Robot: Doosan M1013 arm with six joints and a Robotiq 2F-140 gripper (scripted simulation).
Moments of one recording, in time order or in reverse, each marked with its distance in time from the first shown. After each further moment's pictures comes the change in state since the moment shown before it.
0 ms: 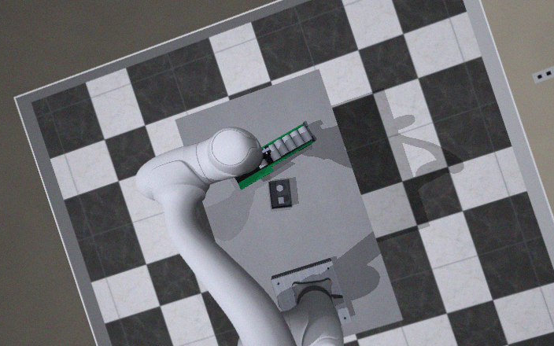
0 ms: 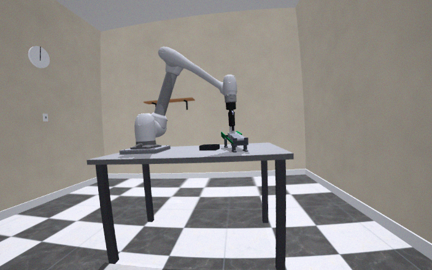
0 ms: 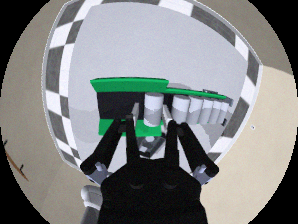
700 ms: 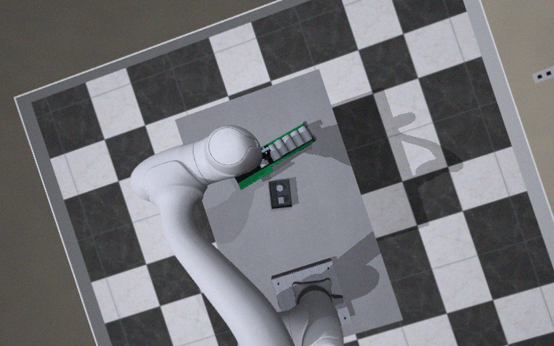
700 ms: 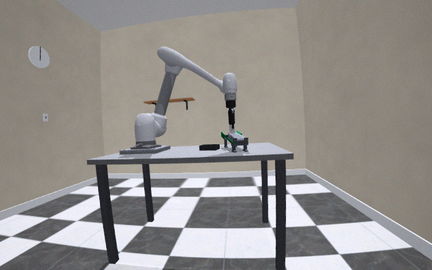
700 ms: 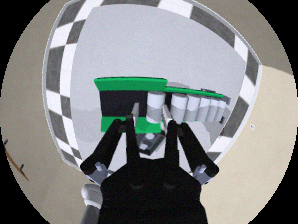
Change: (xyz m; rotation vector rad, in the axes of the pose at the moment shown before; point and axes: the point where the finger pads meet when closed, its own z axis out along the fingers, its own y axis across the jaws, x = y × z) arm 0.000 0.000 -0.015 0.000 0.000 0.000
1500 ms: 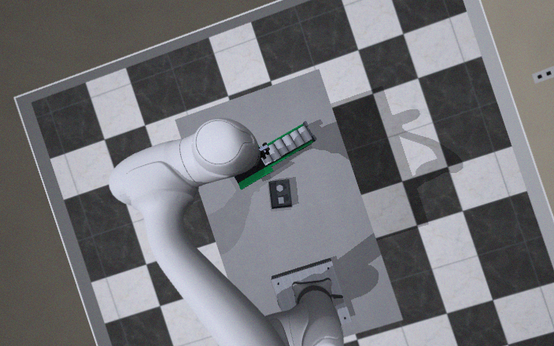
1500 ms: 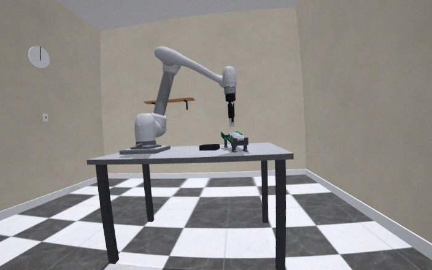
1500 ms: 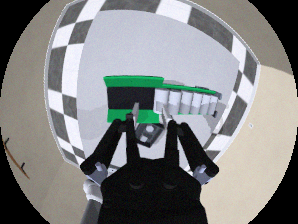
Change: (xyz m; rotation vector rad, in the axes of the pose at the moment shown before) arm 0.000 0.000 -0.050 0.000 0.000 0.000
